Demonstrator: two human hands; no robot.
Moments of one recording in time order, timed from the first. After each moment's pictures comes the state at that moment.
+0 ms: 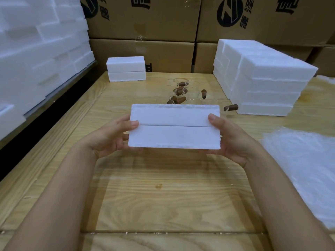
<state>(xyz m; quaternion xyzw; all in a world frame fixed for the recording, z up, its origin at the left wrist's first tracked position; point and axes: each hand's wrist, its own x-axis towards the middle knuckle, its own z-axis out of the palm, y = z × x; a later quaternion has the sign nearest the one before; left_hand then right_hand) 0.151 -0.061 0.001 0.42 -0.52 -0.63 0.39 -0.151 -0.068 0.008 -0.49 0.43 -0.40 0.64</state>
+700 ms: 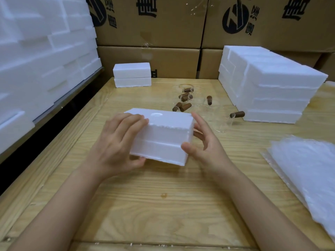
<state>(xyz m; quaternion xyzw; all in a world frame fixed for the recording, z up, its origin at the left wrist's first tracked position) 0.153 -0.046 -0.011 0.39 -0.82 0.27 0.31 -0.099 -0.063 -0.018 -0.65 0.39 -0.46 0.46</state>
